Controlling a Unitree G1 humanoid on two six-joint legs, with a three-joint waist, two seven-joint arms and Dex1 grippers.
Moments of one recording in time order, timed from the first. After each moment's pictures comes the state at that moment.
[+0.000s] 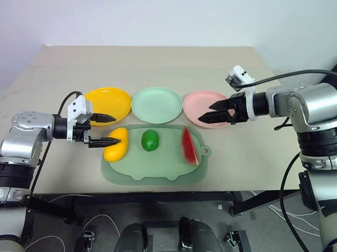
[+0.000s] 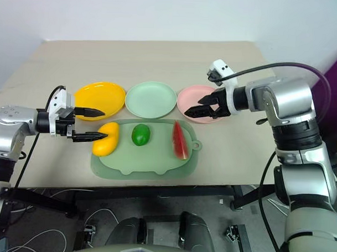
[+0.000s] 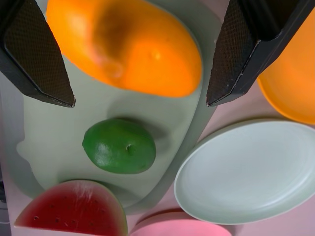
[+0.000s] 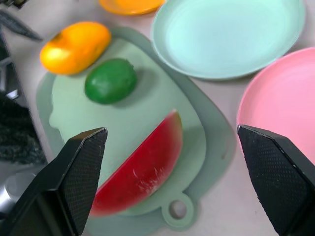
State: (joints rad) left arm -0.52 0.84 0.03 0.30 -0.33 0.23 -1.37; right arm -1.03 -0.70 0.17 0.13 0.40 1.31 1.03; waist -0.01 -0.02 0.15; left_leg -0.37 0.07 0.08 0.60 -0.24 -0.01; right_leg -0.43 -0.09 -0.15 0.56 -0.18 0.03
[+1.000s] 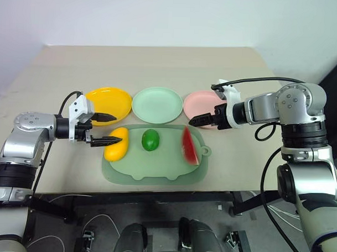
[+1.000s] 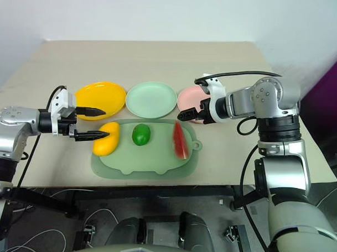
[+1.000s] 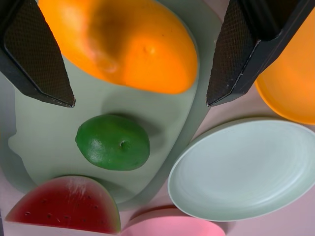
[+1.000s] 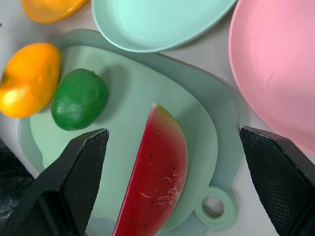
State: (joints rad) left arm -0.53 0.83 0.03 0.31 -0.33 0.23 -1.35; right arm -1.05 -0.54 0.01 0.28 0.93 1.61 0.18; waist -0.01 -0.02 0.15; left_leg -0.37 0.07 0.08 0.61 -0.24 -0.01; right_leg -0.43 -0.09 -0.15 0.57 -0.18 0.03
